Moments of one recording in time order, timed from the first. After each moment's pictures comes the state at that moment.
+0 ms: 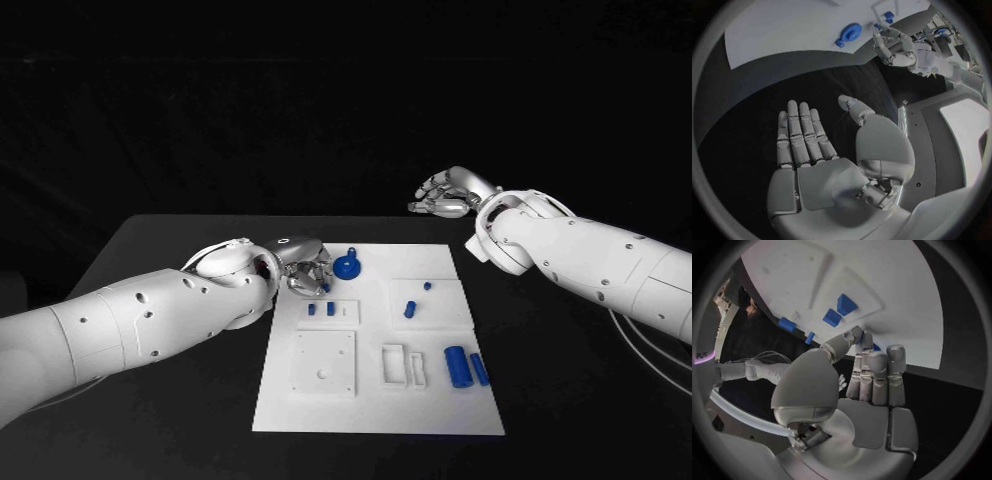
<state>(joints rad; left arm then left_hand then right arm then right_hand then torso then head) 1.32 -0.58 -0.13 1.22 -1.43 -0.19 -0.02 1.17 -0.10 0.66 -0.27 0.10 1.05 0.09 0.37 0.49 1.33 0.03 0.13 0.20 1.25 -0.08 1.34 0.53 0.04 1.02 -0.16 0.98 1.31 1.33 -0.62 0.03 1.03 -1.09 -0.35 0.04 0.96 -0.17 0.49 -0.11 0.48 0.77 0.20 0.29 0.40 0.92 0.16 0.39 0.07 0.90 0.16 0.32 0.49 0.15 0.55 0.21 0.21 1.27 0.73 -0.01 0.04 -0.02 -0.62</state>
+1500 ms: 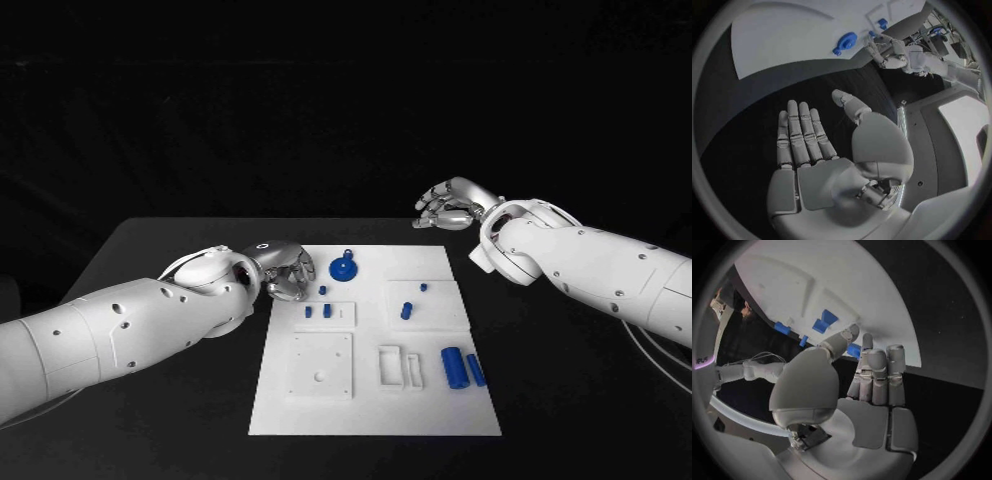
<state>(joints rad) 1.31 -0.63 -0.13 1.22 -1.44 -0.23 -0.02 1.19 -0.21 0.63 -0.26 0.06 0.86 0.14 0.28 0.45 1.32 0.05 0.08 0.19 1.23 -0.06 1.32 0.51 0.05 1.01 -0.16 0.97 1.31 1.31 -0.69 0.03 1.11 -1.08 -0.32 0.05 1.06 -0.15 0.50 -0.26 0.41 0.77 0.20 0.31 0.40 0.93 0.16 0.41 0.07 0.91 0.15 0.33 0.49 0.17 0.57 0.21 0.20 1.29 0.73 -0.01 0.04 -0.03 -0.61</state>
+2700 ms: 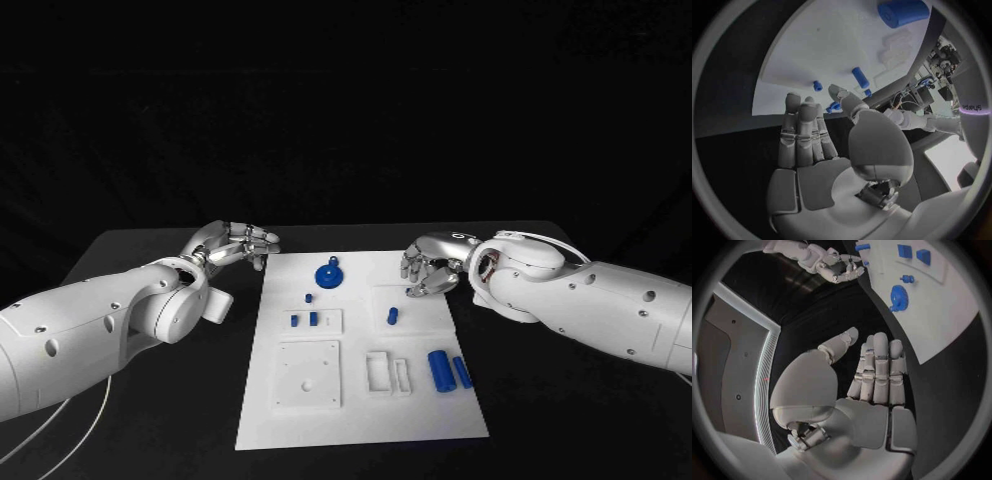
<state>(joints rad) 1.31 -0.74 -0.10 1.24 -0.31 -0.28 0.27 1.13 -0.15 0.64 -0.25 0.06 0.90 0.15 0.33 0.48 1.24 0.09 0.07 0.22 1.09 -0.02 1.03 0.39 0.05 0.86 -0.11 0.78 1.24 1.24 -0.83 0.03 1.37 -1.55 -0.11 -0.01 1.14 -0.17 0.45 -0.29 0.36 0.89 0.16 0.35 0.45 1.14 0.07 0.30 0.13 1.35 -0.04 0.90 0.93 0.25 1.21 0.02 0.48 1.31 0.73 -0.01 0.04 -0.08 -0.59</state>
